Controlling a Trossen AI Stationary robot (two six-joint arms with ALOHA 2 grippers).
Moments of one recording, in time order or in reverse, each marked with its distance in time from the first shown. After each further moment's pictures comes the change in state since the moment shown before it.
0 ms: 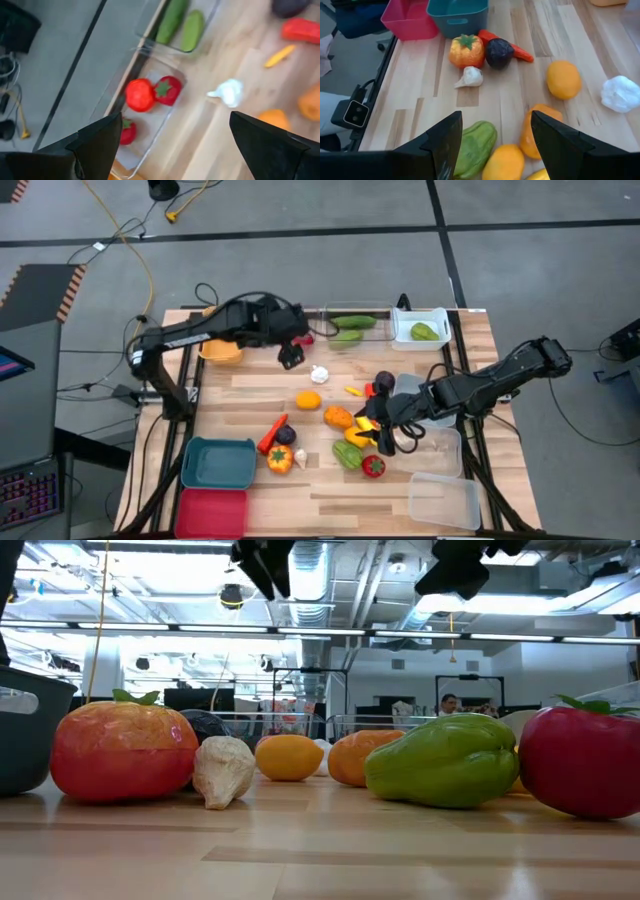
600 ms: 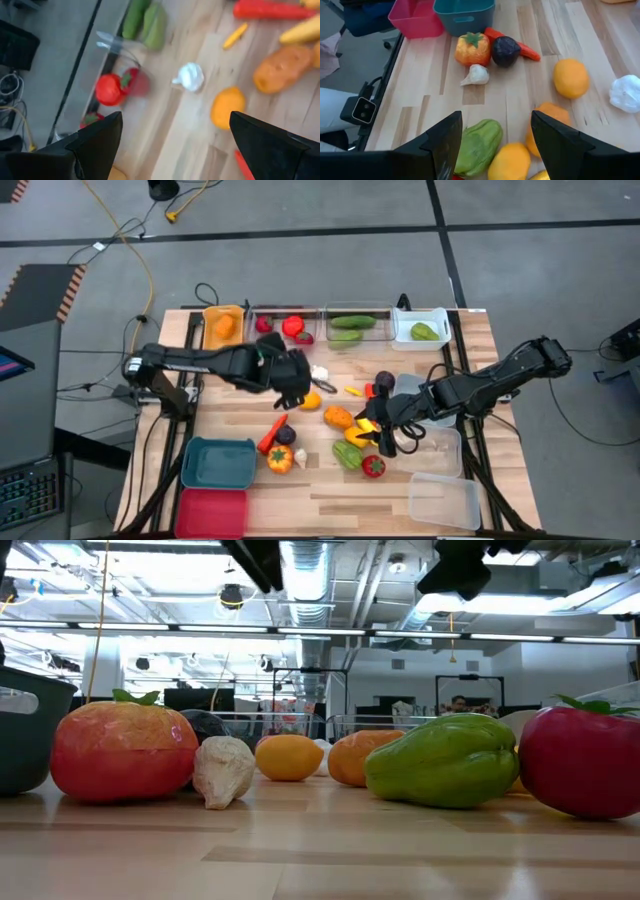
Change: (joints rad) left arm -0.276 -0.005 -0.142 0.010 -0.111 -0.182; right arm 0.000 0.000 0.000 0.000 -0.027 0.015
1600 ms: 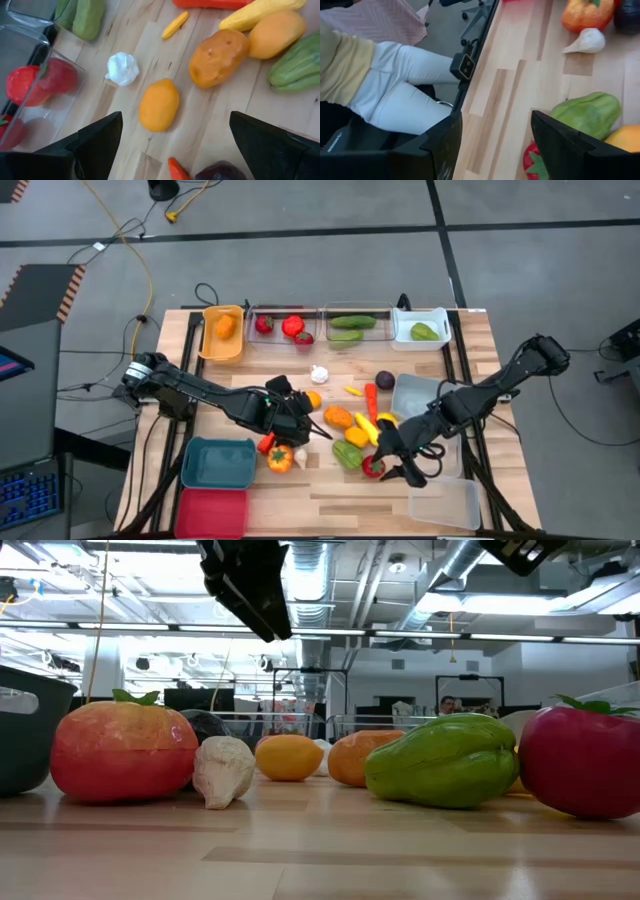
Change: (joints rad) left arm -0.174 0.000 -0.376 0.419 0.016 -0.175; right arm 0.169 0.000 0.000 0.001 -0.284 0.087
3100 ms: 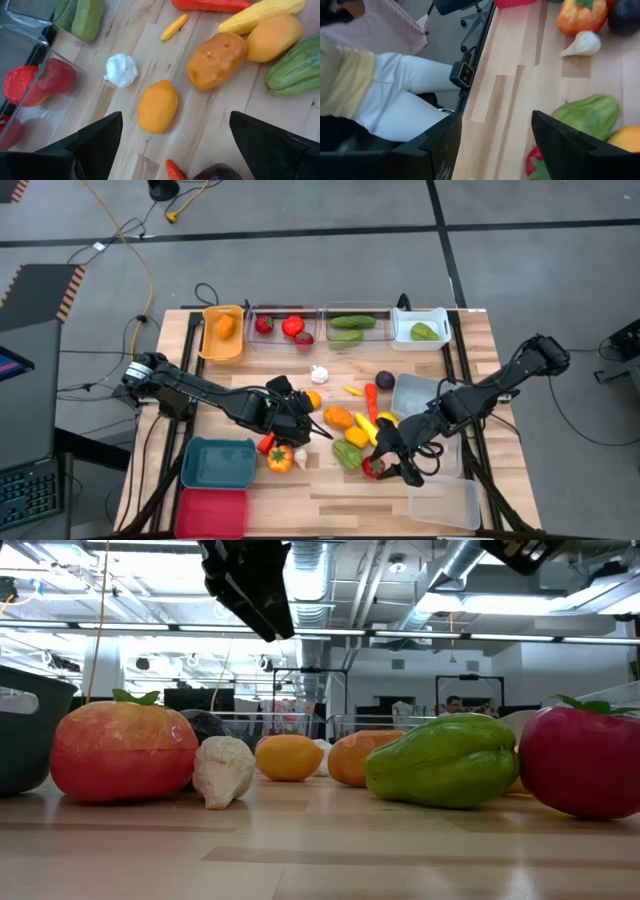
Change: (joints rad) left arm 0.000 0.000 0.000 0.010 0.001 -0.008; right arm -0.003 0.000 0.000 0.025 0.004 0.078
